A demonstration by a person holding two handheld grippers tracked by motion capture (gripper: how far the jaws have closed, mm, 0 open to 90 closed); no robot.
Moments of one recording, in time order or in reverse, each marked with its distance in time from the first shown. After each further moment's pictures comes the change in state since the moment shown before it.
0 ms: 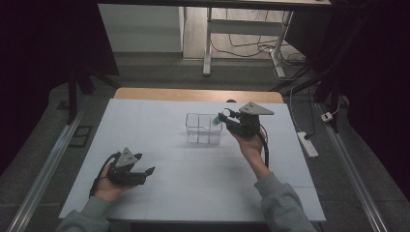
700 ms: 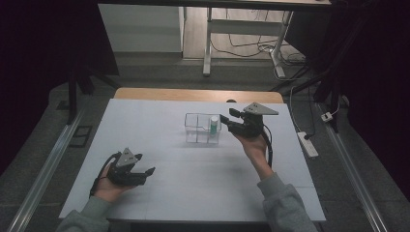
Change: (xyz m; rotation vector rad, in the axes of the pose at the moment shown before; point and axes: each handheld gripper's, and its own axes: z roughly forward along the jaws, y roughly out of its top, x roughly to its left) left arm 0.000 0.000 0.001 0.009 -0.004 -0.007; right arm -0.005 -0.001 -0.010 0.006 0.017 0.038
